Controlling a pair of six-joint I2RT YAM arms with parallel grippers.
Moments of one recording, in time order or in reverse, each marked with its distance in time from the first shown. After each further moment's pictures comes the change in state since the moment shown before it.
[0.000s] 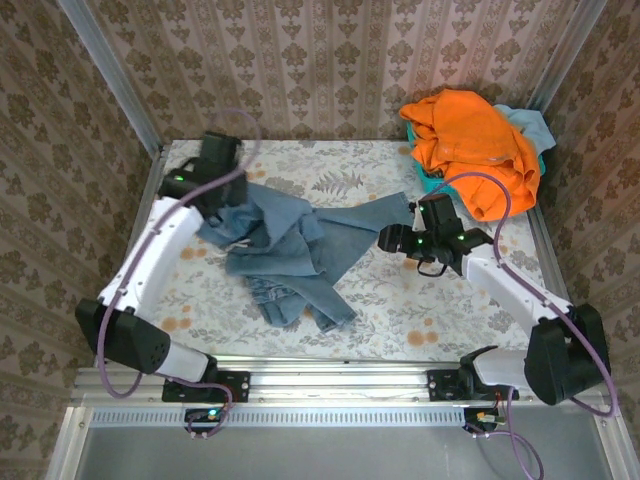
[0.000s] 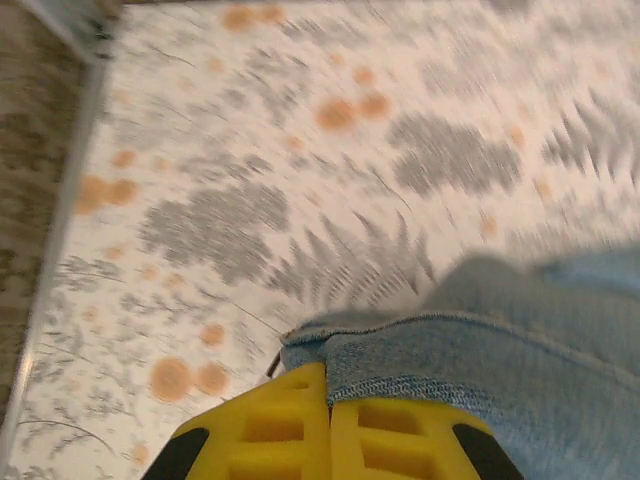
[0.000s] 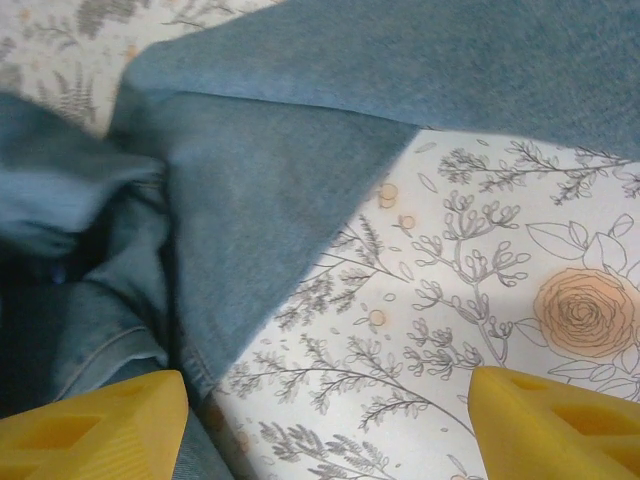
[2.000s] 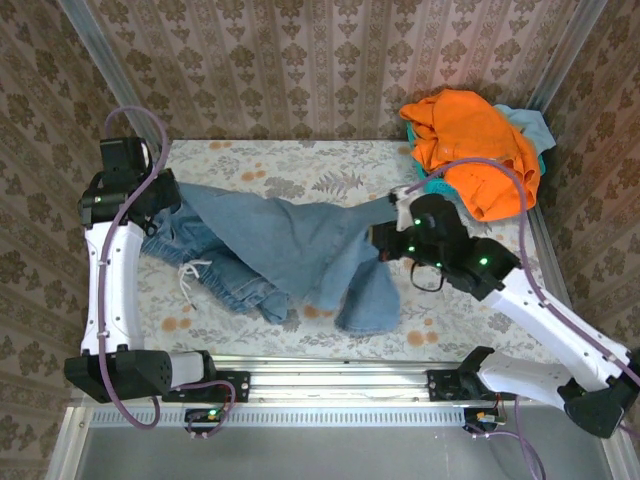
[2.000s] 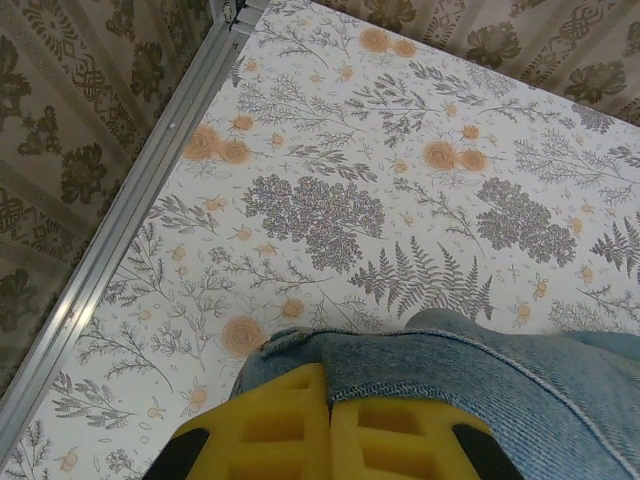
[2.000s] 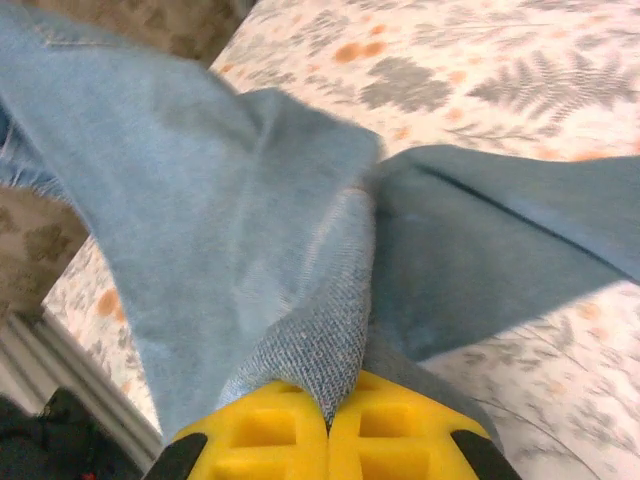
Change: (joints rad) left arm 0.407 -0.163 -0.032 -0.076 0.261 -0.007; right arm 0.288 -0.271 0.232 -0.180 0.242 -0.074
